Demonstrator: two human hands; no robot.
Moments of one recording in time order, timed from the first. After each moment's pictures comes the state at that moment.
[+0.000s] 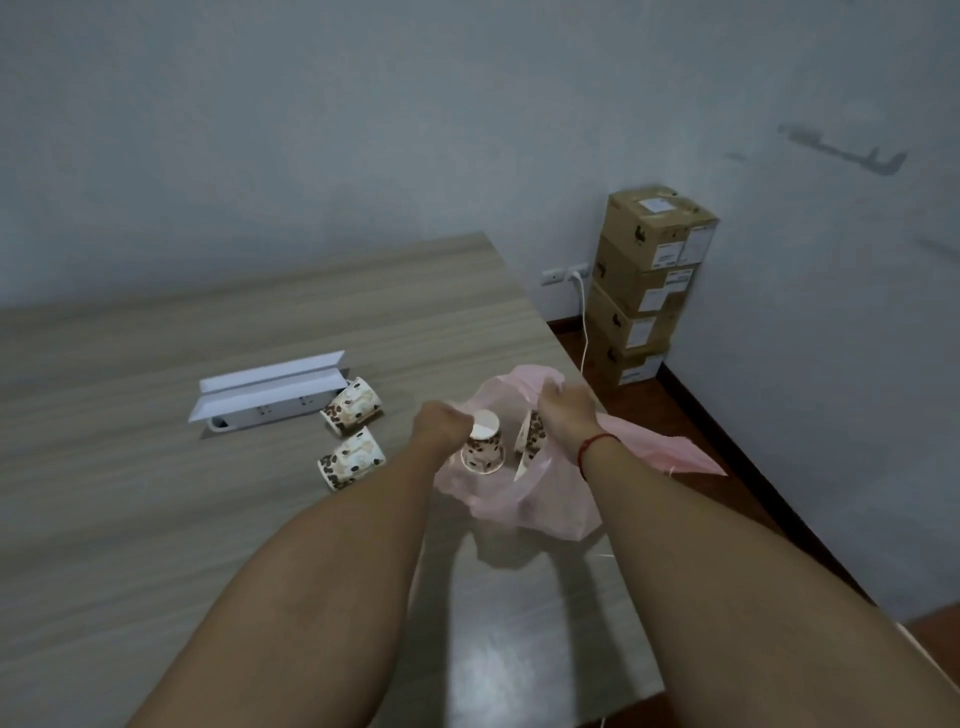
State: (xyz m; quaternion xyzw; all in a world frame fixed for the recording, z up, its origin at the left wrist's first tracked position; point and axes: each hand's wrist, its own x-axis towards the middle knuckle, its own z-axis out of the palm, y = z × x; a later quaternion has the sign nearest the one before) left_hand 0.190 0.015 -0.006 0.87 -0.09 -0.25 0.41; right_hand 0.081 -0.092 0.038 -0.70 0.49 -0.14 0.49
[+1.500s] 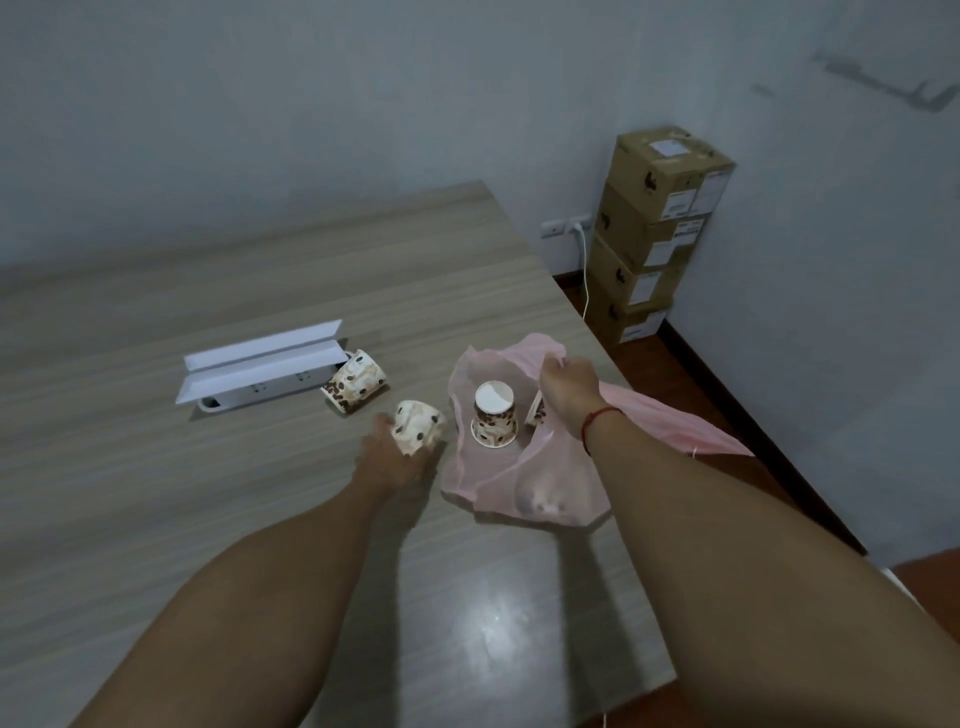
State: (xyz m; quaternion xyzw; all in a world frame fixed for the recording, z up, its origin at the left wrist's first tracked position) left_hand 0.240 0.099 -0.075 0.91 -0.14 -0.23 0.31; right_hand 0.126 -0.092 0.017 -0.67 0.52 -0.12 0.52
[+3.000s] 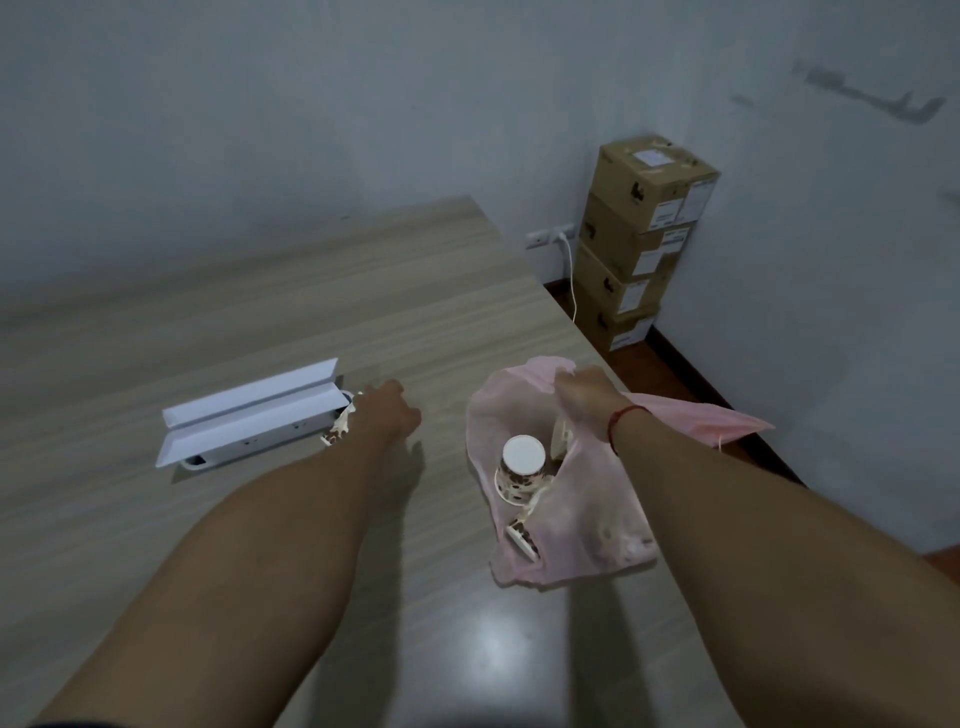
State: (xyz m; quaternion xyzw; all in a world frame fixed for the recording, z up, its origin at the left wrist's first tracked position) left_hand 0.370 0.034 -0.046 0.94 -0.22 -0.23 0.12; right_hand 0.181 -0.134 0.003 -0.70 0.53 -0.06 0.48
